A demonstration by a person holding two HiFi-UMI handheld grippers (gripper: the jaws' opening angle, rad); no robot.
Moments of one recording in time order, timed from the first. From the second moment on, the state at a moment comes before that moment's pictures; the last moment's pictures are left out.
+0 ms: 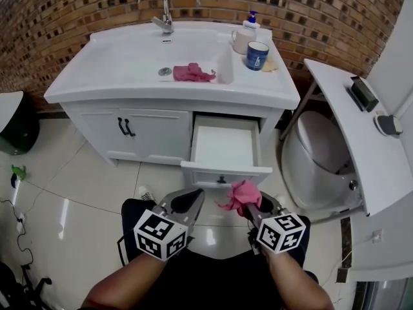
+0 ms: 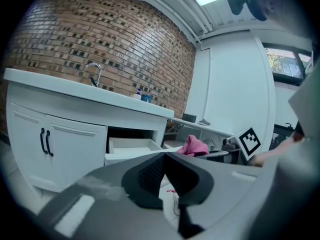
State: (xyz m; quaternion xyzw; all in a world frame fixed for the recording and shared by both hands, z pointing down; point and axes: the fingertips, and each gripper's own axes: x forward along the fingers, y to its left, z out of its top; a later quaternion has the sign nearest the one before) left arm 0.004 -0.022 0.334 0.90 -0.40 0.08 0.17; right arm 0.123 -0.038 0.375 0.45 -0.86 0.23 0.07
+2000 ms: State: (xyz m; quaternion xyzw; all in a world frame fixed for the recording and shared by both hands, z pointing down) left arm -0.034 0.032 0.274 0.90 -0.42 0.05 0.12; right arm 0.160 0.073 0.267 0.47 -0.87 0.16 0.01
